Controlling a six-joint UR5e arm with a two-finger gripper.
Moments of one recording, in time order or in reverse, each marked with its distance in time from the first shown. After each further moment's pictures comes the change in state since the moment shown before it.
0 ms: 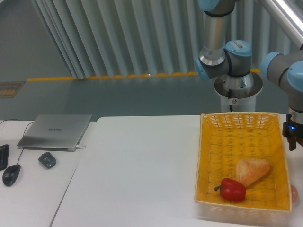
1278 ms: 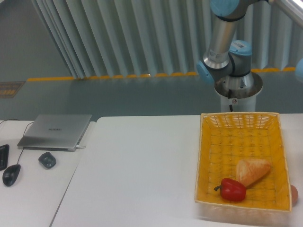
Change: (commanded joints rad) arm 0.143 -0.115 0.069 0.152 -0.034 -0.005
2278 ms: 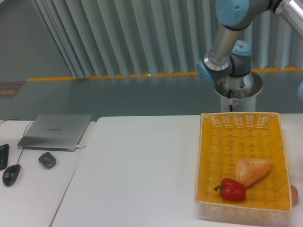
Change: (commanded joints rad) arm -0.015 -0.074 -0.011 0.002 0.015 -0.002
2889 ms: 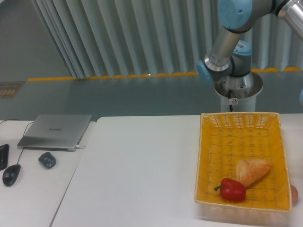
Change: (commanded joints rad) arm 0.009 -0.022 0.002 0.000 0.000 0.000
